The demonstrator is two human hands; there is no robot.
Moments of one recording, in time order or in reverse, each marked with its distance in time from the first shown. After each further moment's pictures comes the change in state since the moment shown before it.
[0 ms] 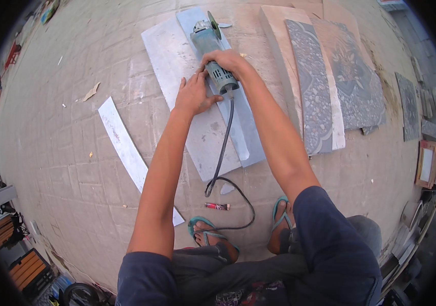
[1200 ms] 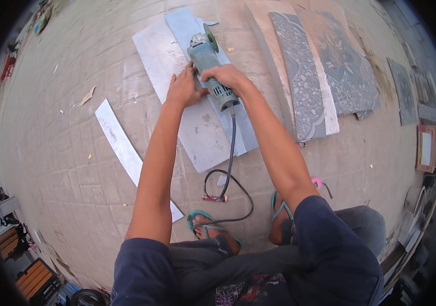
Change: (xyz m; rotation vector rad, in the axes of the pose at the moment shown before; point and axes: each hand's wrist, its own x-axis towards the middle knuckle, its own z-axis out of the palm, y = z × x) left_hand 0.004 -0.005 0.003 0.007 -0.001 0.036; right_hand -0.071 0.034 -0.003 0.033 0.039 0.073
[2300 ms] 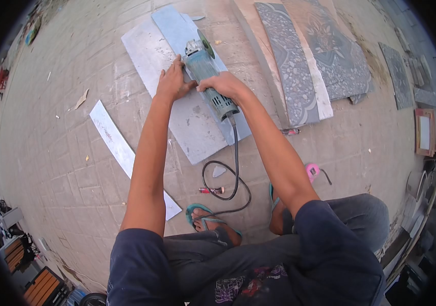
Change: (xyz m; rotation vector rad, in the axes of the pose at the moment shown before) left_hand 0.003 -0.006 0.007 0.049 0.034 0.025; right_hand -0.054 0.026 -0.004 -0.070 0.009 0.009
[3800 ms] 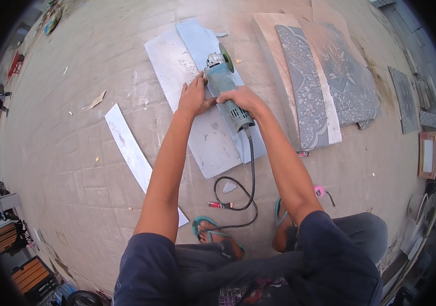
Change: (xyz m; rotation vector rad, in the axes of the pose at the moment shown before) left_hand -0.003 -0.001 0.003 -0.073 0.068 0.010; right_hand 0.016 -0.013 -0.002 -0.014 -0.014 -0.035
